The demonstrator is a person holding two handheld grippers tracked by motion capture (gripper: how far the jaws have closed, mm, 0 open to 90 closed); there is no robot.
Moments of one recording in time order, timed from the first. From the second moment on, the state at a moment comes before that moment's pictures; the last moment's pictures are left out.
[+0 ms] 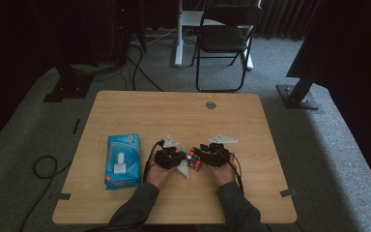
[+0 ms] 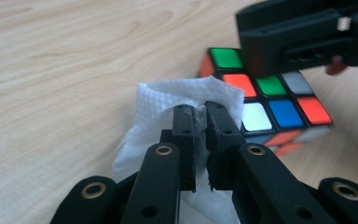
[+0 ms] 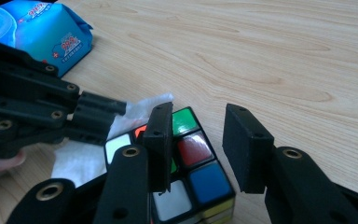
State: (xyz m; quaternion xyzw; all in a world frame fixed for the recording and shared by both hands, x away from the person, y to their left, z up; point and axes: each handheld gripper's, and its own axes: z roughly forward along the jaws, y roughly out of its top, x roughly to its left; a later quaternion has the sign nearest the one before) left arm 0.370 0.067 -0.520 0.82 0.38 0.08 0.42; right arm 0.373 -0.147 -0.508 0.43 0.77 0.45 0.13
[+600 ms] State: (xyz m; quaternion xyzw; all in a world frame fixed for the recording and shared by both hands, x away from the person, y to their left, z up) left arm 0.354 0.064 -0.523 0.81 0.39 0.08 0.43; right arm 0.370 -0.143 -0.502 0.43 0.78 0.42 0.16
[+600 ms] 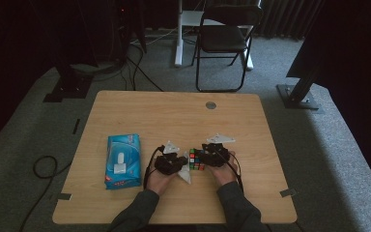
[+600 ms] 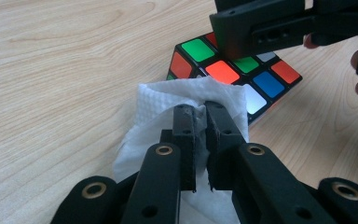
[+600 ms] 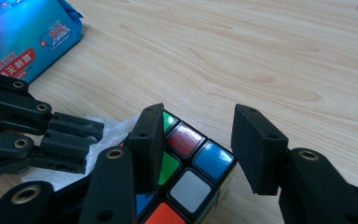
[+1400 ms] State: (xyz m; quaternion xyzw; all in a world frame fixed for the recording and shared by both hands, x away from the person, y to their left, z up) left arm 0.355 0.063 -0.520 0.81 0.39 0.08 0.43; right arm 0.368 -0.150 -0.499 0.46 0.77 0.41 0.17
